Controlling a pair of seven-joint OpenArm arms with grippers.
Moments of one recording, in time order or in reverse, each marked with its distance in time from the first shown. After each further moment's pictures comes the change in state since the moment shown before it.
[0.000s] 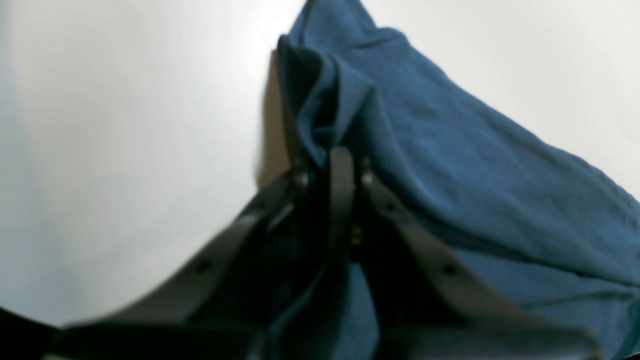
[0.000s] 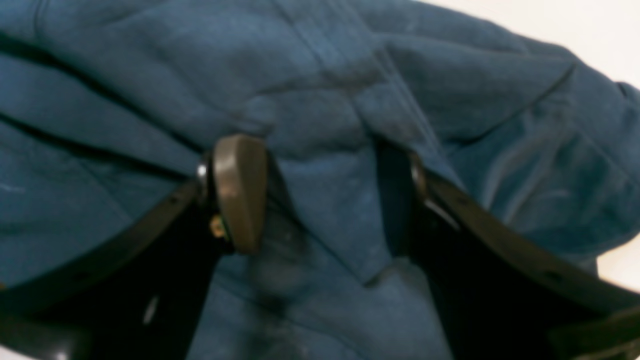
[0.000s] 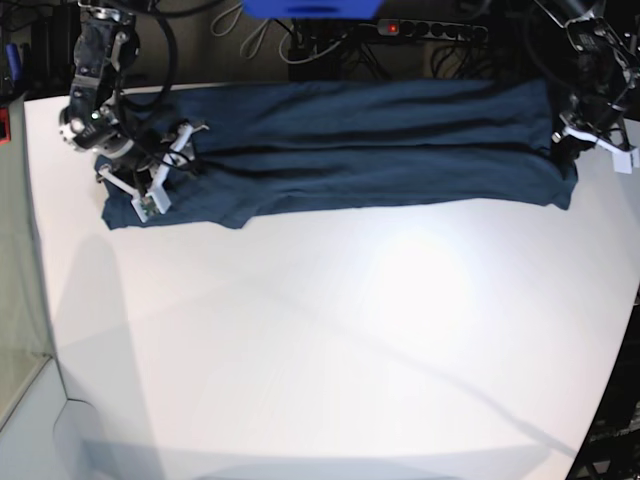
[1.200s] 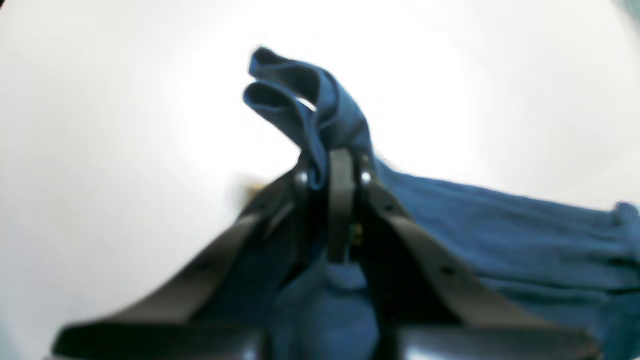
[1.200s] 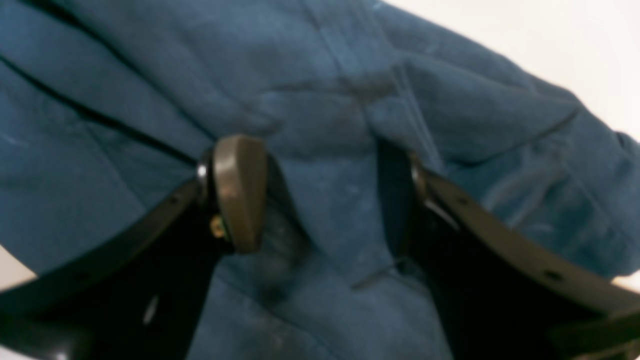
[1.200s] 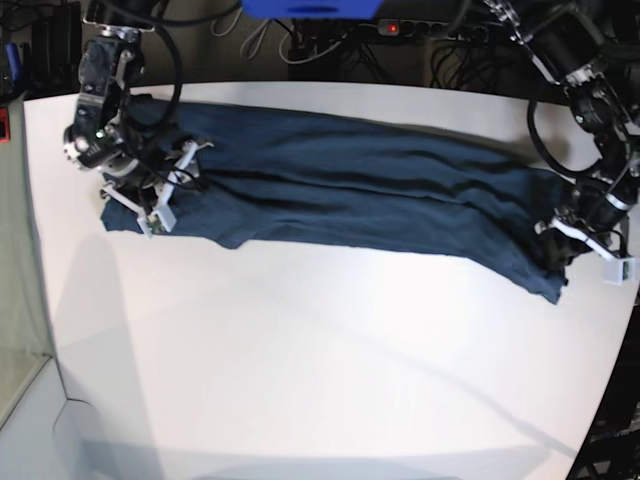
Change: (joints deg) left arm -11.1 1.2 13.8 22.4 0.9 7.5 7.0; right arm 4.7 -1.2 -0.2 -0.9 -0.7 0.0 -2.4
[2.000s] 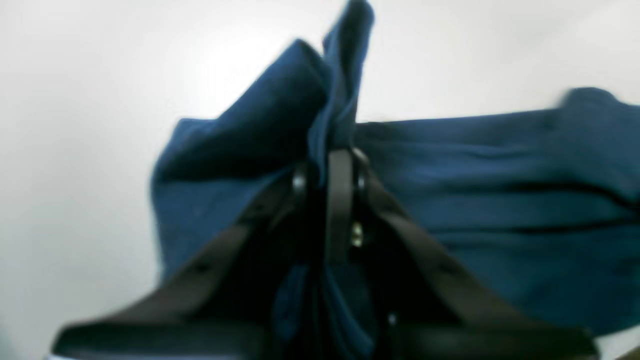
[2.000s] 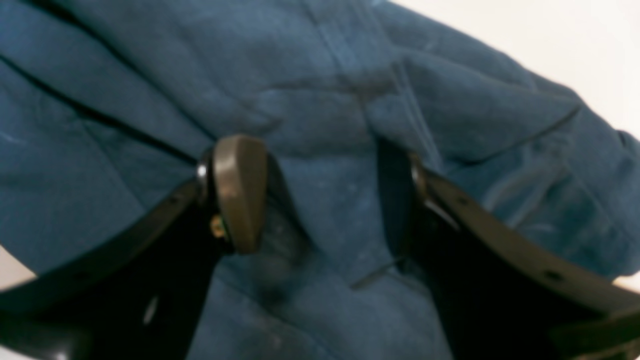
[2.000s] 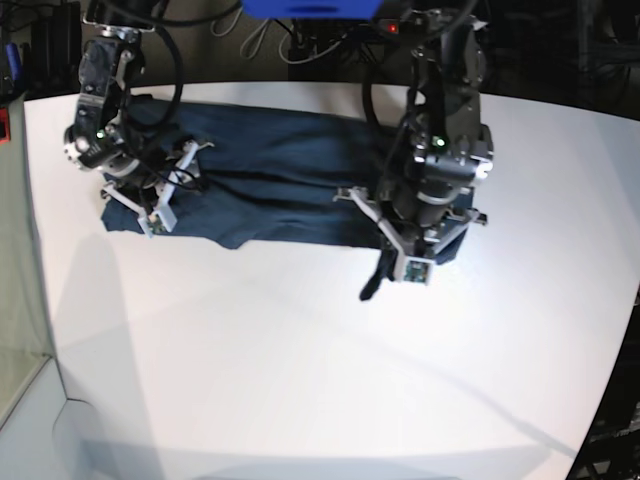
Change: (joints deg) left arm 9.4 18.1 44.9 19.6 41.3 25.5 0.0; right arm 0.0 0.0 0.0 -0.1 0.0 0.0 0.0
